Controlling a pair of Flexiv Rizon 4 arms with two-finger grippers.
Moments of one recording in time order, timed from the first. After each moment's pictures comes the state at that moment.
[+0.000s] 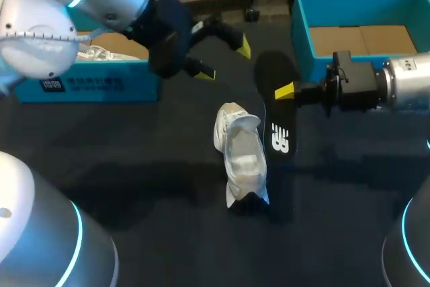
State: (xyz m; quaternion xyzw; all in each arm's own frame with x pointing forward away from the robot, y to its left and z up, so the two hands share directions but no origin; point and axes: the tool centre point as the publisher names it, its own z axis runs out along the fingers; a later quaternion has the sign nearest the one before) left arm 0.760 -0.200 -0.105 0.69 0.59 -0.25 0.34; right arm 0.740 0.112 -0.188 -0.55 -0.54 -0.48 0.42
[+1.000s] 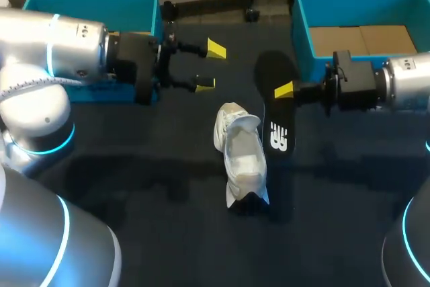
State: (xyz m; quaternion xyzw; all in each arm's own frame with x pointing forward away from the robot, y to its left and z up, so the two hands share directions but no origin) left arm 0.766 -0.183 -0.125 0.59 0.51 -0.40 0.48; right arm 0.744 0.113 -0.188 -0.56 -0.53 -0.48 0.42
